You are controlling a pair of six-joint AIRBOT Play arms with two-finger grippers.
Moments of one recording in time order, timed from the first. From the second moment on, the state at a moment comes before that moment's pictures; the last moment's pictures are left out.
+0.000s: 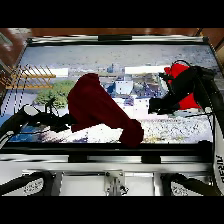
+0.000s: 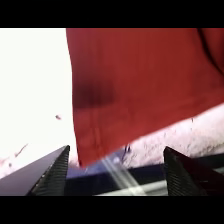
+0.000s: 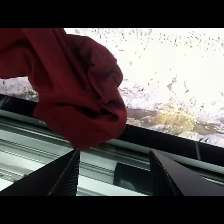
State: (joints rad) left arm 0.01 -1.27 0.72 0.91 -0.97 -1.45; right arm 0.10 -1.35 1.32 1.87 -1.56 -1.57
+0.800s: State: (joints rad) left arm -0.09 -1.27 0.75 0.89 -0.83 -1.42; right arm 0.10 -1.24 0.82 2.02 -1.37 -1.55
